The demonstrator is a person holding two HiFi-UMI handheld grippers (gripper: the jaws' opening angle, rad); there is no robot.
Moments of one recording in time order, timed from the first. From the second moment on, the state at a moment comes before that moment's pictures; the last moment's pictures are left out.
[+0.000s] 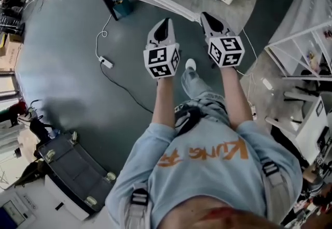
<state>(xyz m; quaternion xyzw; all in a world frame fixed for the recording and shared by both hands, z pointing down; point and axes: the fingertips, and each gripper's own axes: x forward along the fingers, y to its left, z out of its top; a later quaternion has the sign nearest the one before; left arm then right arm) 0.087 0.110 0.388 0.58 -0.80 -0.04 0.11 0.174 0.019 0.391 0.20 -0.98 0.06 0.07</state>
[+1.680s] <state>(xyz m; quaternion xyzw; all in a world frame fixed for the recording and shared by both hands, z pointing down) -0.102 -0.106 0.561 0.70 -0.65 0.21 0.22 -0.039 -0.146 0.544 0.23 -0.95 0.07 0.22</state>
